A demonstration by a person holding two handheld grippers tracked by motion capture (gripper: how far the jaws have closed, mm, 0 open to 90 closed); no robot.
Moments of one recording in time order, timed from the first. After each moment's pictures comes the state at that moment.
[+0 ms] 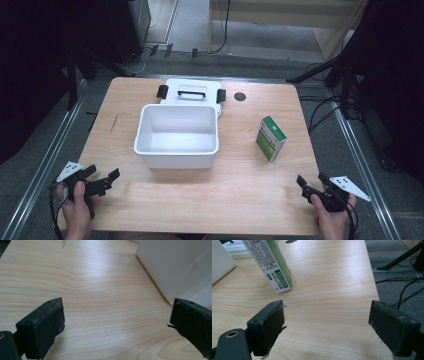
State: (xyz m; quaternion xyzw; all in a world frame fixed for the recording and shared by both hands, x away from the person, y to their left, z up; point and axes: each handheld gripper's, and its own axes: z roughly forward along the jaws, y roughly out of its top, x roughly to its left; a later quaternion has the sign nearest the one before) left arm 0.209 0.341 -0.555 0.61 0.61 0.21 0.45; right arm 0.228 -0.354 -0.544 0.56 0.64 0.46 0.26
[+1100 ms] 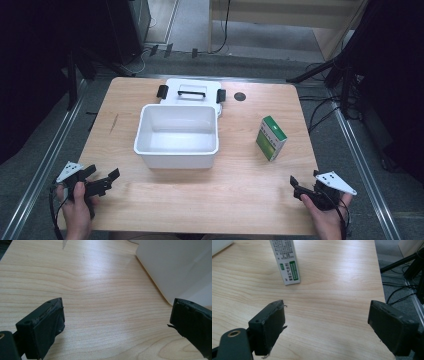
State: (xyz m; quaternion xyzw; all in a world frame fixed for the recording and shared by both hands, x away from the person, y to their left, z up) left arm 0.209 0.341 -0.555 0.61 0.61 0.21 0.46; right arm 0.229 -0.322 -0.527 0.53 0.70 0.38 0.30
